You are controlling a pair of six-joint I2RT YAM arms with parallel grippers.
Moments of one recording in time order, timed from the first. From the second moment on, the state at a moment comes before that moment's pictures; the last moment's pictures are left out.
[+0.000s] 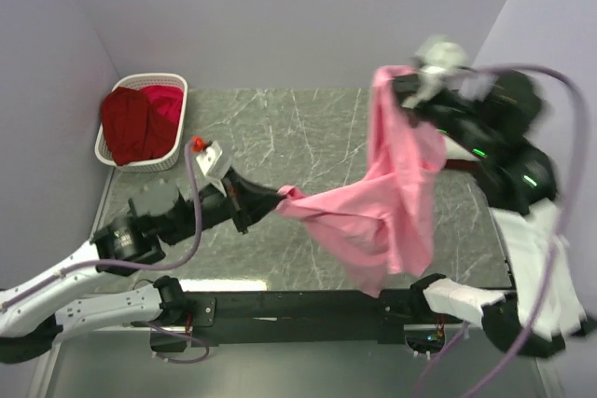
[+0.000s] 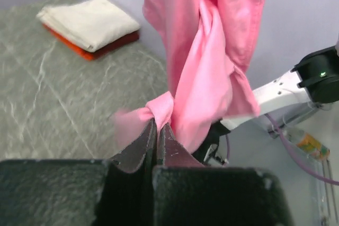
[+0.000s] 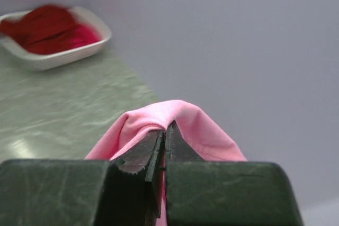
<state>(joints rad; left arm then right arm) -1.09 0.85 1.15 -0.28 0.03 -0.37 0.31 1.08 1.82 -0.66 -0.34 -0.42</state>
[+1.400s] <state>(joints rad) -0.25 1.33 0.73 -0.06 0.05 -0.75 0.38 2.25 1.90 -0.66 -0.64 -0.13</state>
